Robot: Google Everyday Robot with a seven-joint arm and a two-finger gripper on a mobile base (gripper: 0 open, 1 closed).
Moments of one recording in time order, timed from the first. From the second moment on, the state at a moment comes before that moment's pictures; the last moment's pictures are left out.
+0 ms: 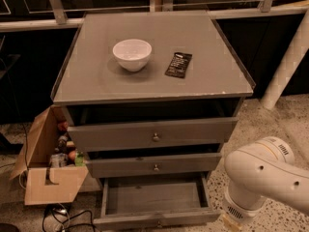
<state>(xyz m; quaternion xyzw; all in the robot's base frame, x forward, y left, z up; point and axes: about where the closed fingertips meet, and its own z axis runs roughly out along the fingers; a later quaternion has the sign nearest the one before) 0.306 -0.229 0.602 0.37 -0.93 -0.01 0.07</state>
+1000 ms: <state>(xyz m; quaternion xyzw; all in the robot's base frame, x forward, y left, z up) 0.284 -0.228 0.459 0.30 -0.94 -0.12 0.13</state>
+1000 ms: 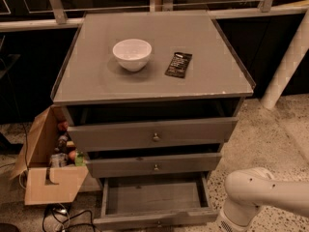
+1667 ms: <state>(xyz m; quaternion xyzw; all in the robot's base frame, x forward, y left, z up) 0.275 -0.226 0.434 0.28 -0.94 -0.16 0.14</state>
